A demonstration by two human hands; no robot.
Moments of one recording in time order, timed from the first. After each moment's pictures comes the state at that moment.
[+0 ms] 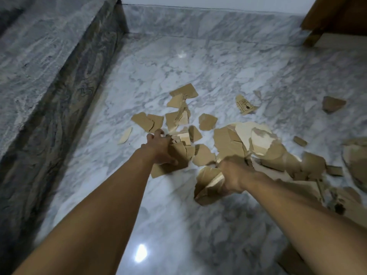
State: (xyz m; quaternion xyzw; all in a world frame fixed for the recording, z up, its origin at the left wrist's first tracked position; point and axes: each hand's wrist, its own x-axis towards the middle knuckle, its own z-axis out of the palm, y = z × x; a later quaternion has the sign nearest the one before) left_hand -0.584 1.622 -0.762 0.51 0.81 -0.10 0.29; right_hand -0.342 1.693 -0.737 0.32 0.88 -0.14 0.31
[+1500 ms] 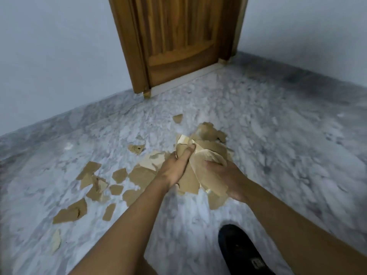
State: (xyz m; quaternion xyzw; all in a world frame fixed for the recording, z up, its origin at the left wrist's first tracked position) left_hand -0.342 1.581 -0.560 0.55 0.59 0.20 0.55; right_hand -0.165 1.527 -0.605 0.61 0.30 -0.58 -0.46
